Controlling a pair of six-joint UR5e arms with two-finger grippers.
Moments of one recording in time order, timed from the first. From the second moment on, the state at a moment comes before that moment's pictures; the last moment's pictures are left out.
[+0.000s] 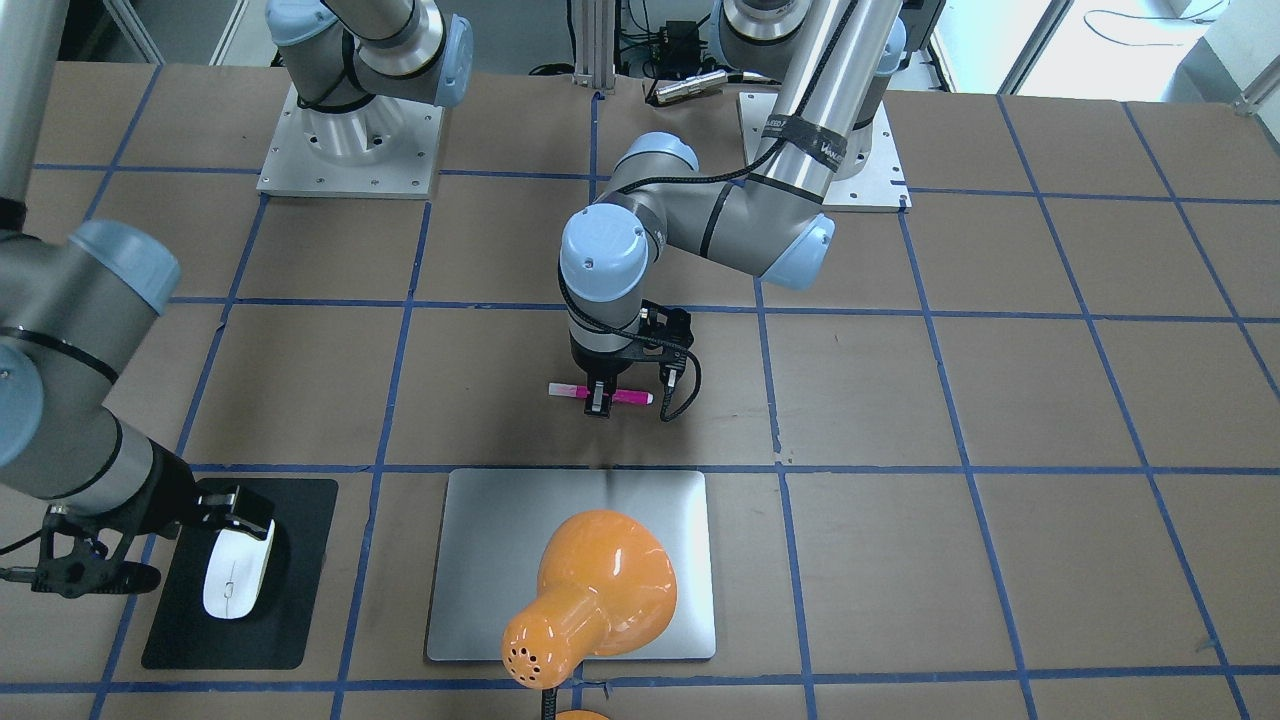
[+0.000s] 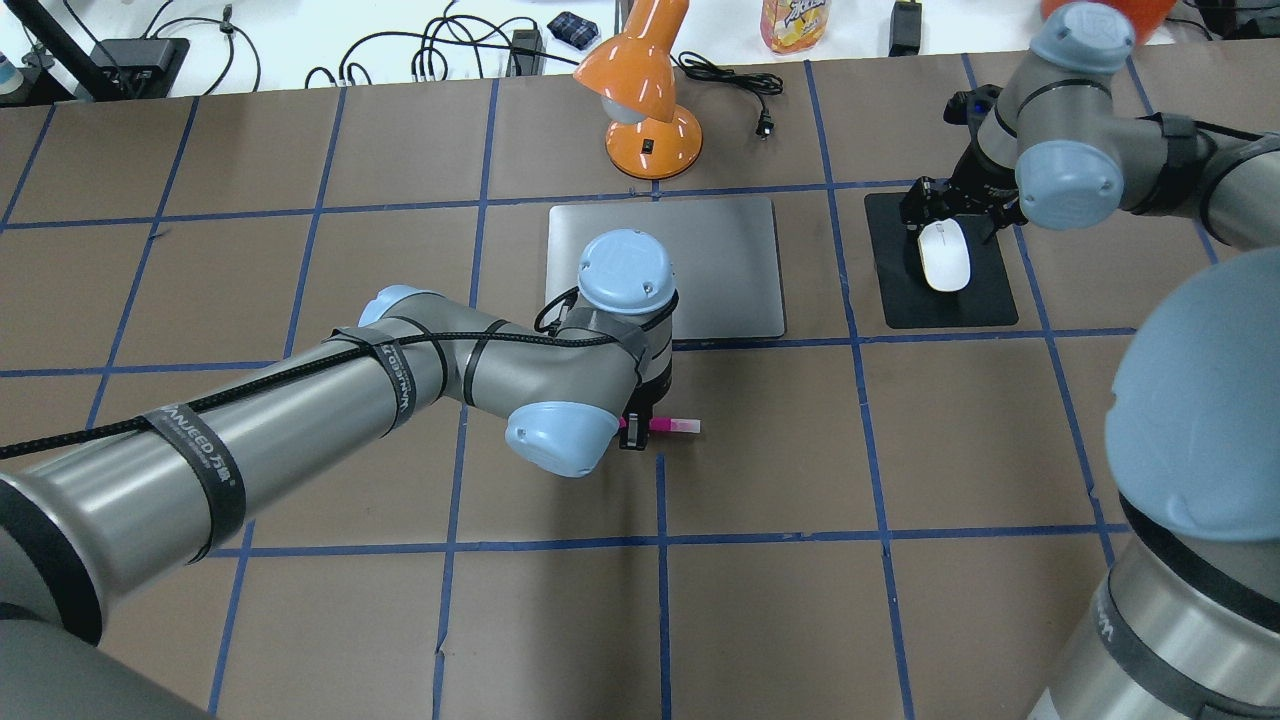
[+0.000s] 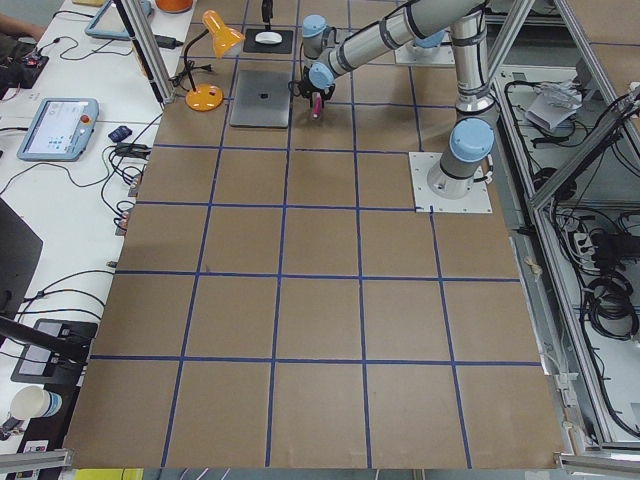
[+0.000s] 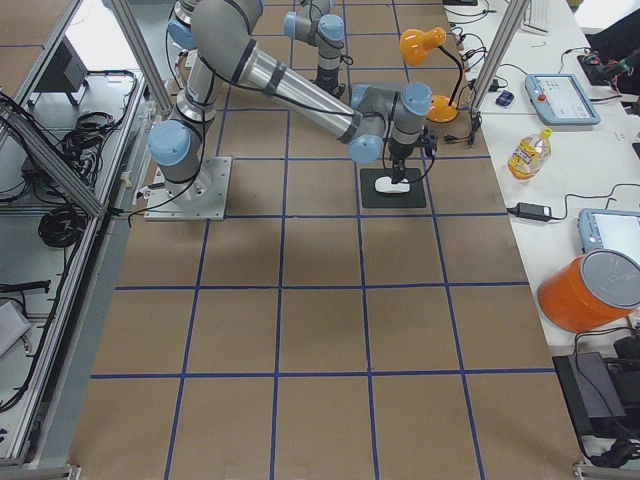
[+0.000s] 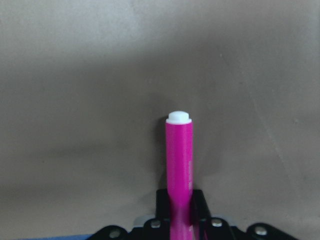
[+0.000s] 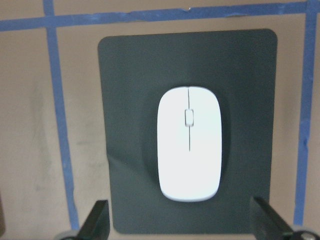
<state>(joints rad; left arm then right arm) -2.00 -2.02 -1.87 -0.87 1.57 -1.83 1.36 -1.13 1.57 -1.98 -1.52 -0.18</state>
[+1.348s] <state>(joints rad) -1.49 -1.61 -1.84 -1.31 1.60 -0.75 1.59 -1.56 1.49 -1.44 -1.58 0.11</state>
